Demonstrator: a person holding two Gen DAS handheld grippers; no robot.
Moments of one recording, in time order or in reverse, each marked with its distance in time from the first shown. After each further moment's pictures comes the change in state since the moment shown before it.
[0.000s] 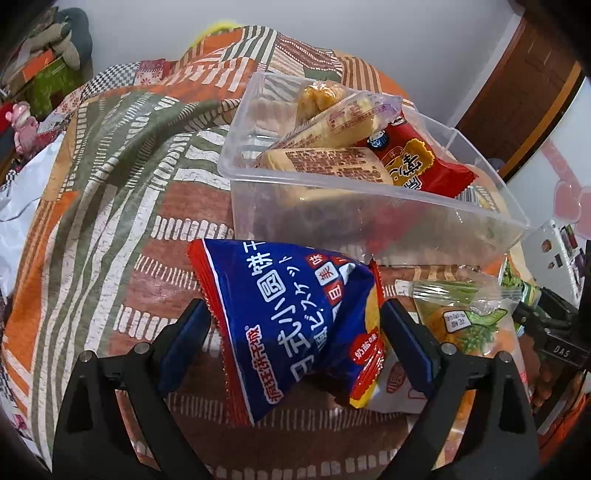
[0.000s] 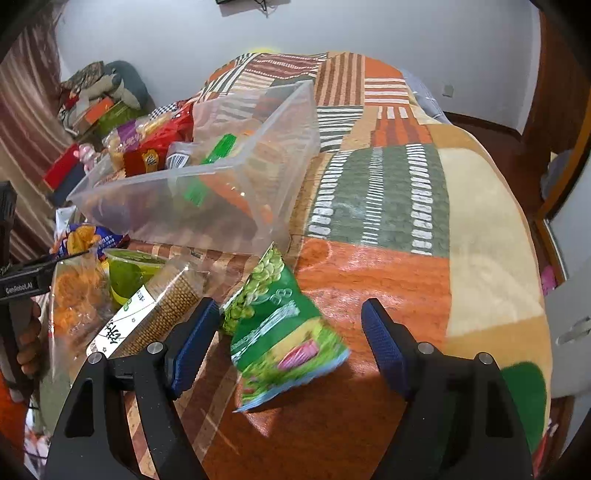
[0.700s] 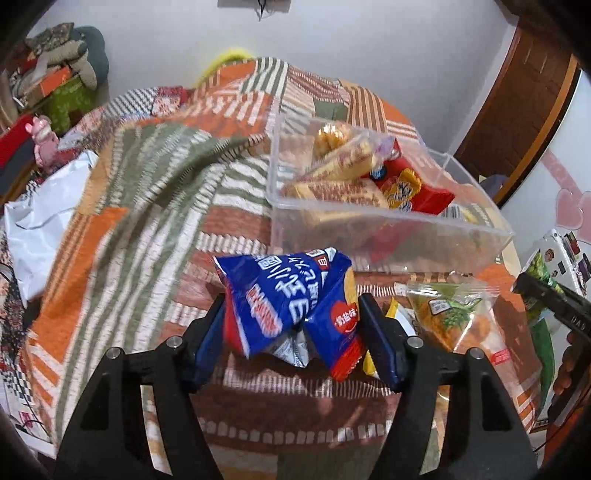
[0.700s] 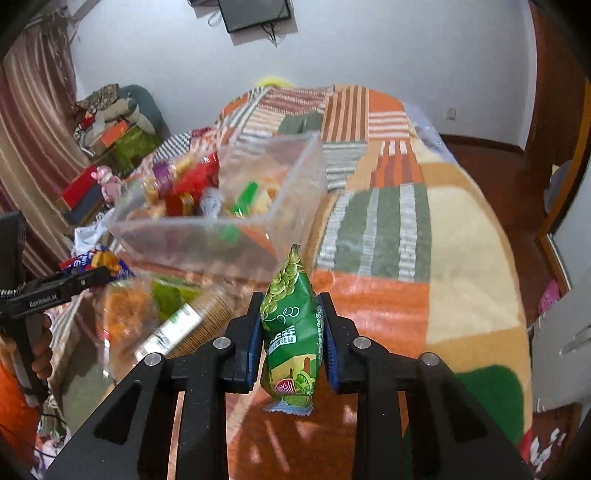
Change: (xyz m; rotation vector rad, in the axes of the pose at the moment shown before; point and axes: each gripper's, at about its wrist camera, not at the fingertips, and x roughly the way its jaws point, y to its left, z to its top) left arm -0.053 0.007 -0.013 0.008 -0.119 0.051; right arm -0.043 0.002 0.008 0.000 -0.122 0.049
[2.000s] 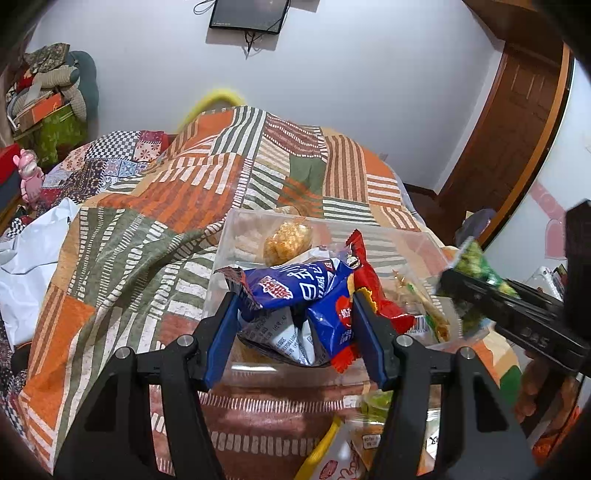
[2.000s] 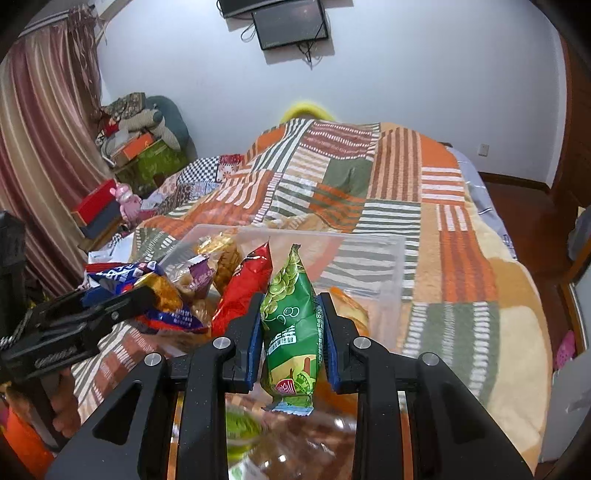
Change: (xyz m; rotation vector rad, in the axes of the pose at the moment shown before) left arm 0.012 -0.036 0.074 -0.003 -0.146 -0.054; right arm 0.053 0.050 0.085 -0.078 -0.065 0.077
